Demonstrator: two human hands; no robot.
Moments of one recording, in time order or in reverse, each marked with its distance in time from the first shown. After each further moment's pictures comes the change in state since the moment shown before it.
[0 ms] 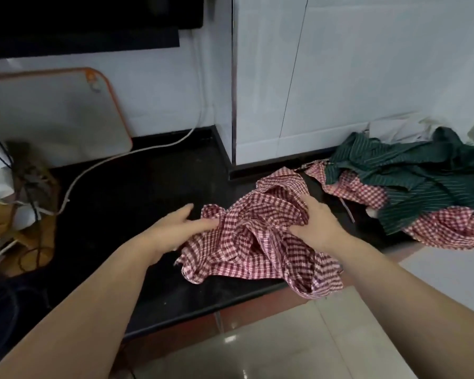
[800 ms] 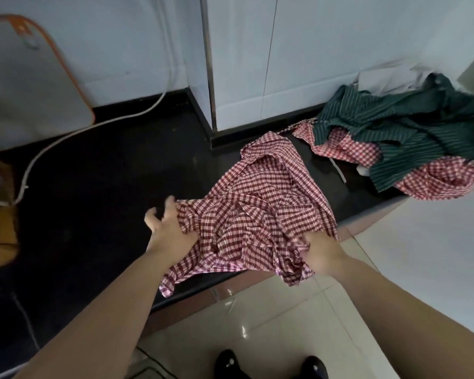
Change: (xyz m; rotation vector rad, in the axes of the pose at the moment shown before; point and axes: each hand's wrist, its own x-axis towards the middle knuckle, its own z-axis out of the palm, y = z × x) left_hand 0.039 -0.064 0.046 0.322 0.242 -0.010; right_hand -0.038 0.071 0.072 -0.254 -0.163 0.264
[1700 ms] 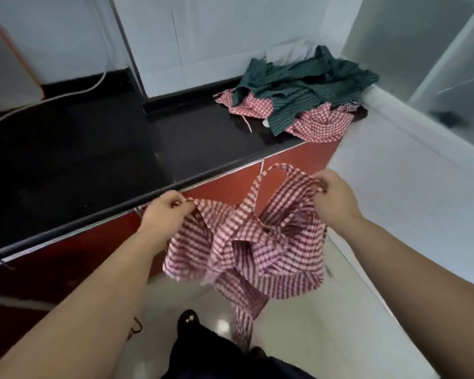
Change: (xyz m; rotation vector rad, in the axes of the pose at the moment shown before) left_hand -0.211 0.058 0.150 -0.312 0.107 0.188; right_hand -0.181 0.214 -0.046 0.476 0.531 -0.073
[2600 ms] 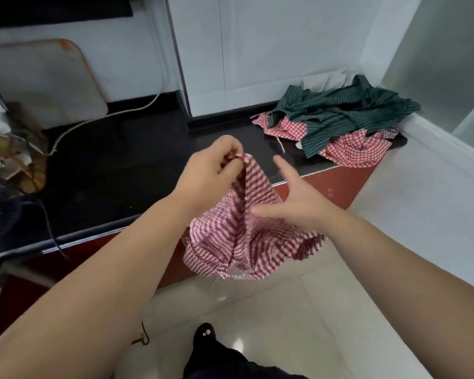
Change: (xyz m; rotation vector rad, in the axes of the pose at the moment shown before) left_hand -0.034 0.102 -0.044 0.136 0.056 0.651; right_hand -0.017 -0.096 0.016 0.285 -0.559 -0.293
